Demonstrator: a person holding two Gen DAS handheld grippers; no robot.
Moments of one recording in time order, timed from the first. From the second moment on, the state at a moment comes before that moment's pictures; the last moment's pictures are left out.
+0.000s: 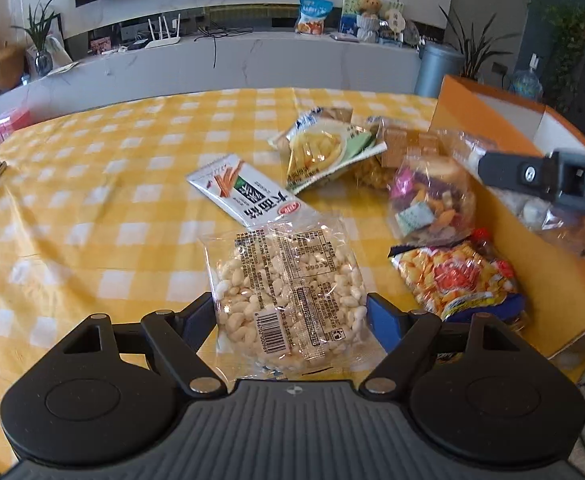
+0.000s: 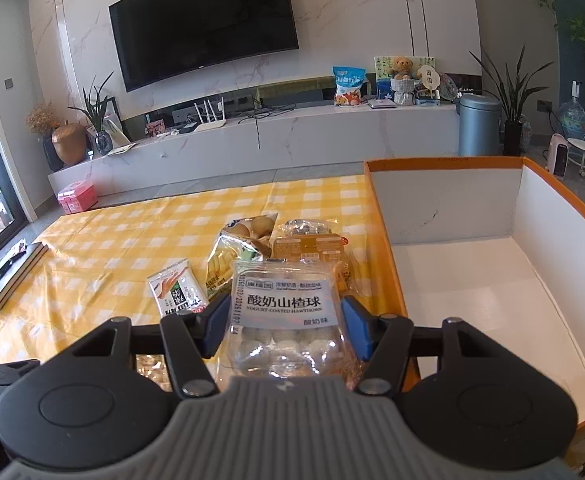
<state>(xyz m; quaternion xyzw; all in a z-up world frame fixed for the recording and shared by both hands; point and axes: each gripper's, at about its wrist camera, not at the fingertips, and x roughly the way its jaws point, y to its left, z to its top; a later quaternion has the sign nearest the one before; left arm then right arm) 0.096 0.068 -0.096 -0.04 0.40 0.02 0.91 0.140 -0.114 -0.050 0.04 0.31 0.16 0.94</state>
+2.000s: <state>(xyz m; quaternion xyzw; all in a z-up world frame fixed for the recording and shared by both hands) 0.133 -0.086 -0.027 -0.10 0.37 -0.16 0.91 0.126 -0.315 -0.037 0.20 0.28 0.03 0.94</state>
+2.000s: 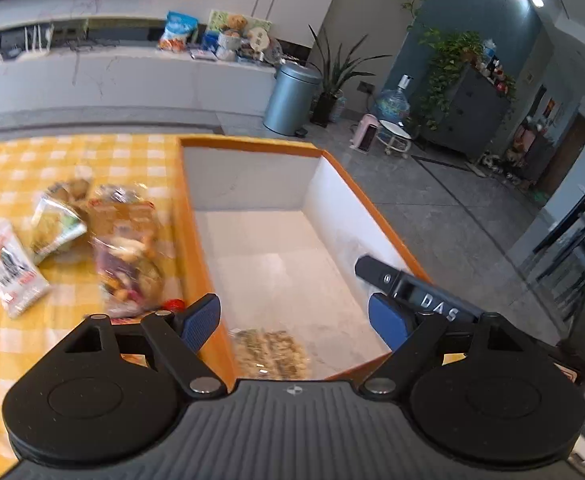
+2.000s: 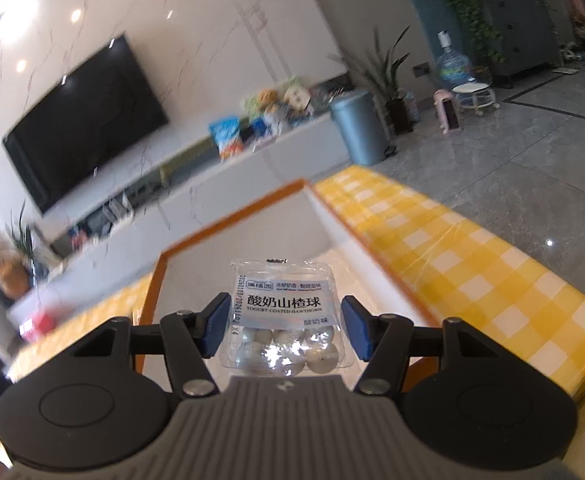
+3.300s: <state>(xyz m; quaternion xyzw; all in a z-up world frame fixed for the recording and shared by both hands) 0.124 -0.046 -0.019 -0.06 0.37 -0.05 0.93 0.133 -0.275 -0.039 0.14 0.30 0.05 0.94</state>
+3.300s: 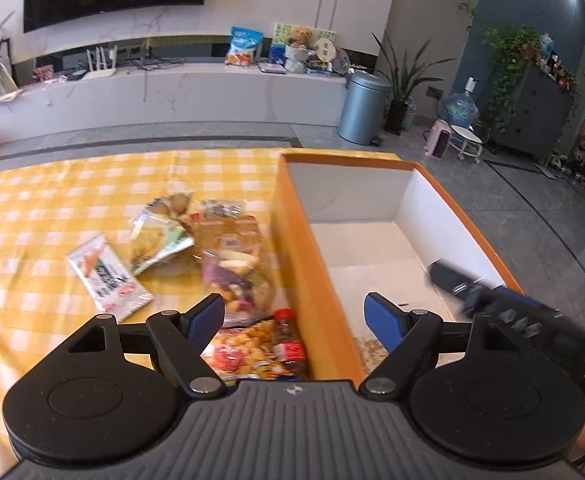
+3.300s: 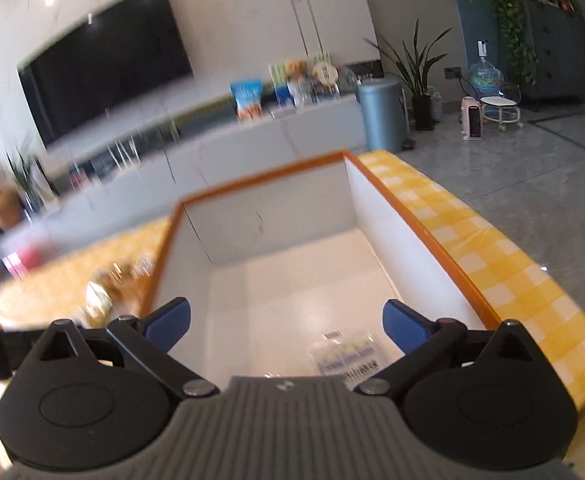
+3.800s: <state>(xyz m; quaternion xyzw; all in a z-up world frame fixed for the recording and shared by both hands) 0.085 0.052 -0.009 -0.04 0.33 0.05 0.94 0.097 -0.171 0.013 0.16 0.21 0.14 0.95</state>
